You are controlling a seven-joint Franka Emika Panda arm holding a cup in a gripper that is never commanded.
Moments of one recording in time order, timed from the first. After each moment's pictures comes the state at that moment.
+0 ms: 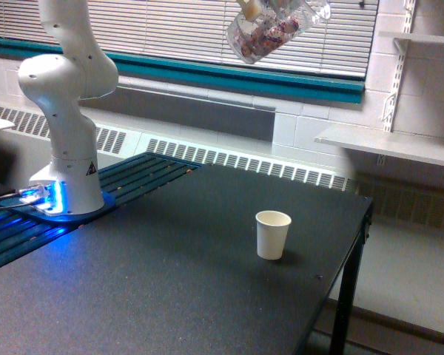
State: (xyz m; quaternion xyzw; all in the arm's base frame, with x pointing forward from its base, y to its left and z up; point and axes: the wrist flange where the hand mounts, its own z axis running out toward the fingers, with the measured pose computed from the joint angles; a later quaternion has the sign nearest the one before) arm 0.532 -0.215 0.588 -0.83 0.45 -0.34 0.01
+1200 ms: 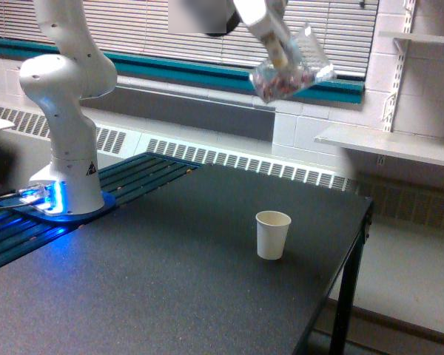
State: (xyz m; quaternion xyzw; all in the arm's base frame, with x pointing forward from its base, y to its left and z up) arm 0.517 -0.068 0.496 -0.89 0.31 -0.34 -0.05
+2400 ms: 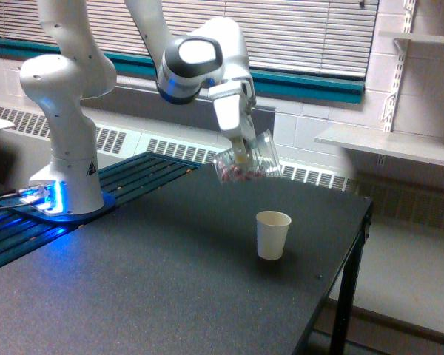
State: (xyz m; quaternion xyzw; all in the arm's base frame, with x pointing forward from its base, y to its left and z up) arm 0.451 -0.006 0.318 -0.93 0.25 -0.25 -0.09
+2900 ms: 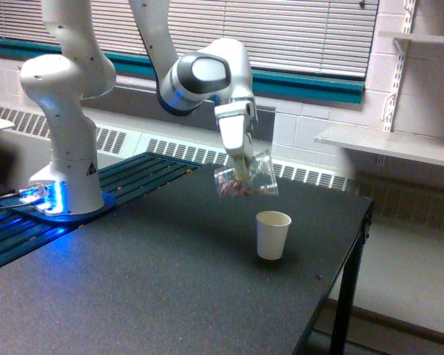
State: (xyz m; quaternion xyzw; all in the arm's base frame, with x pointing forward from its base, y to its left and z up) arm 0.445 0.022 0.274 -0.94 0.23 -0.21 -0.10
